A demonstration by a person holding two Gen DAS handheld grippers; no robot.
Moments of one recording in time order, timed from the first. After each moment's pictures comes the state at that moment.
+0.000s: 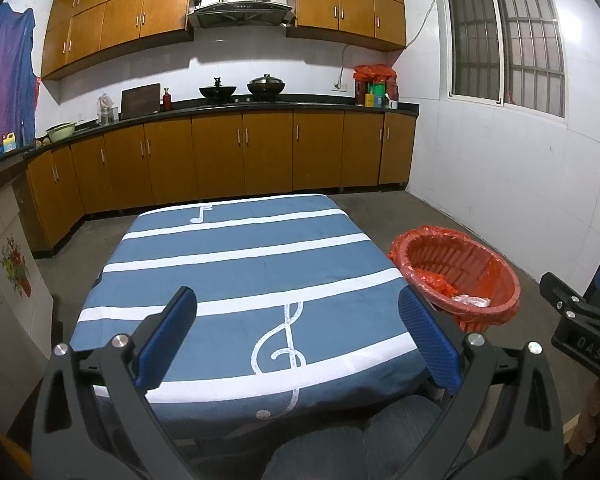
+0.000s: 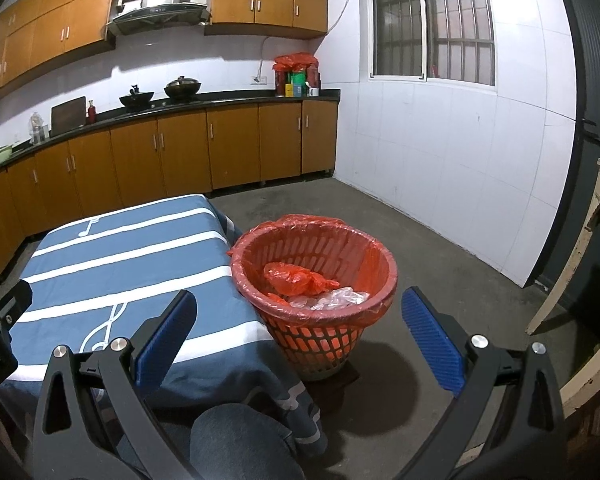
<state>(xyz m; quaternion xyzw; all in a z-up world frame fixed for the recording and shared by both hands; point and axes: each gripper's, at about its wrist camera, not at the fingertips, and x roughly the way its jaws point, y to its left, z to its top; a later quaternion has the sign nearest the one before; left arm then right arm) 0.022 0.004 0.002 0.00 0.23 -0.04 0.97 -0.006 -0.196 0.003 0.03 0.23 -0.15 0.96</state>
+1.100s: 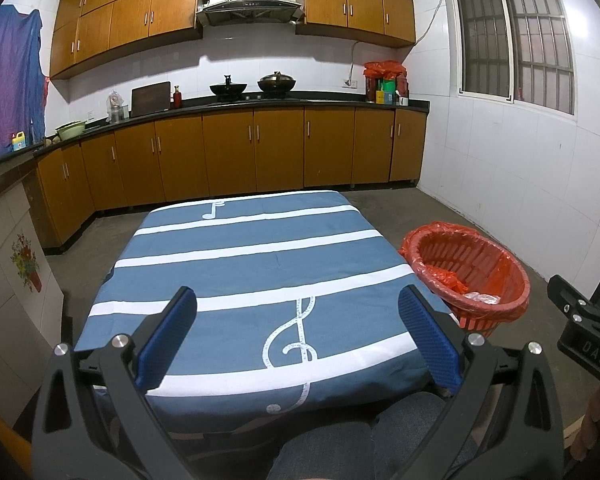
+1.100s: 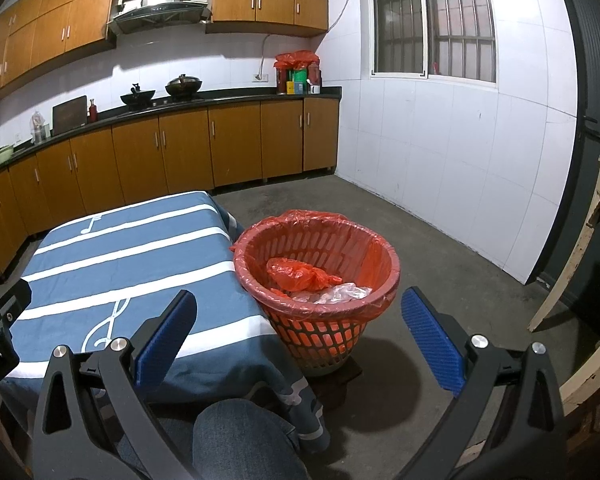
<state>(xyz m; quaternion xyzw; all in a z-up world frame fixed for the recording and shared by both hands) 0.019 0.006 0.001 0.01 0.24 -0.02 0.97 -0.008 -0.193 -0.002 0.03 0.24 -0.15 0.96</state>
